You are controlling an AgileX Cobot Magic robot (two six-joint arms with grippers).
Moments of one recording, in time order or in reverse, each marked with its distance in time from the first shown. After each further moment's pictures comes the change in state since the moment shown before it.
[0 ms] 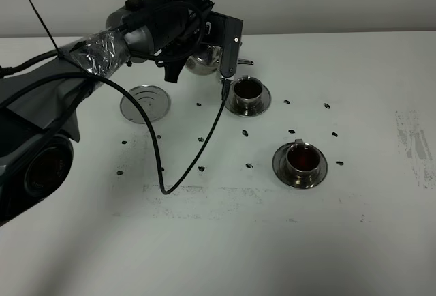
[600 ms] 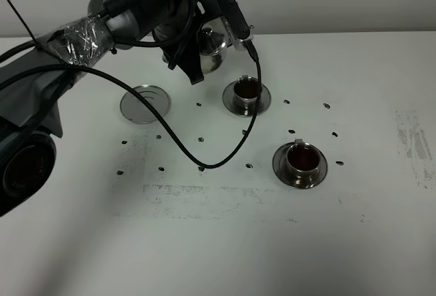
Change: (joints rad) left arm 0.010 -0.064 0.000 -0.155 0.148 -0.497; right arm 0.000 0.000 0.000 0.000 0.000 0.000
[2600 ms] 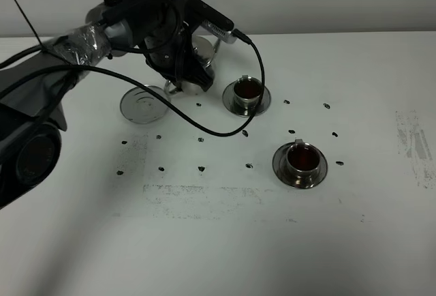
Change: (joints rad) left arm 0.074 0.065 -0.001 -0.172 0.010 -0.322; right arm 0.000 0.000 0.000 0.000 0.000 0.000
